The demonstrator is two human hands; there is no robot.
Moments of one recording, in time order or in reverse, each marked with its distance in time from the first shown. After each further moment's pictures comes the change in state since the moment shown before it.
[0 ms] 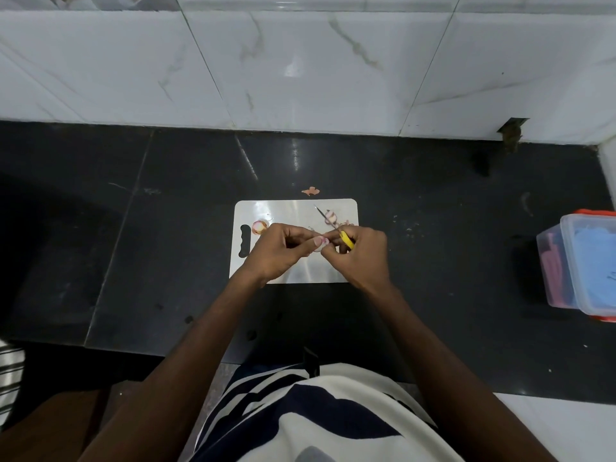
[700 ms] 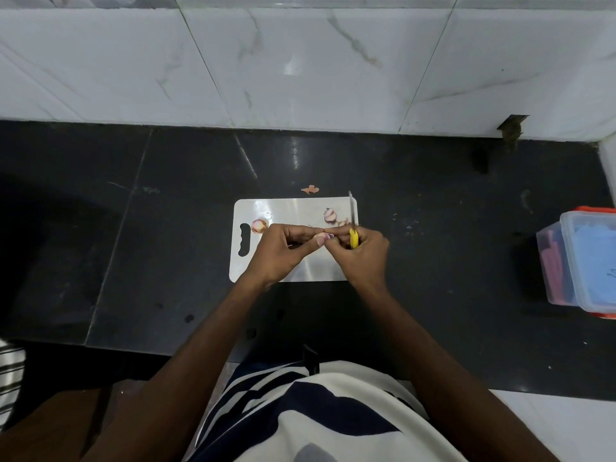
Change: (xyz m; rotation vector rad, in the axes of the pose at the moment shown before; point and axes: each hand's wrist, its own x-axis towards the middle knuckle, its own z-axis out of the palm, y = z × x) left_hand -0.006 0.000 0.011 -0.096 0.082 0.071; right_hand -0.006 -0.001 0.007 0.201 0.133 0.170
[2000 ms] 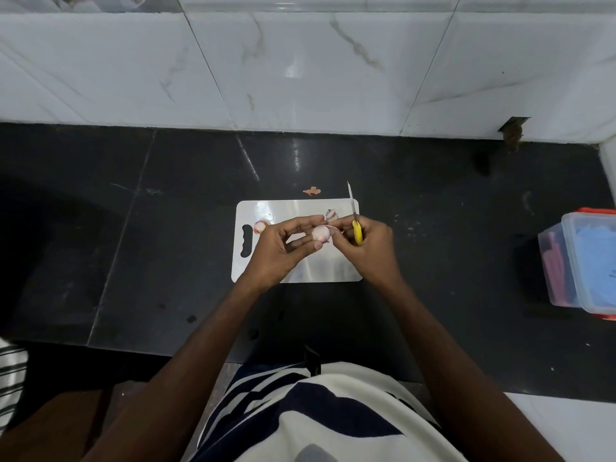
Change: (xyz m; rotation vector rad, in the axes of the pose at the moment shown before) left_hand -0.004 -0.007 -0.006 -0.085 0.005 0.134; right_hand 0.017 -0.003 -0.018 -0.011 -0.189 -0.103
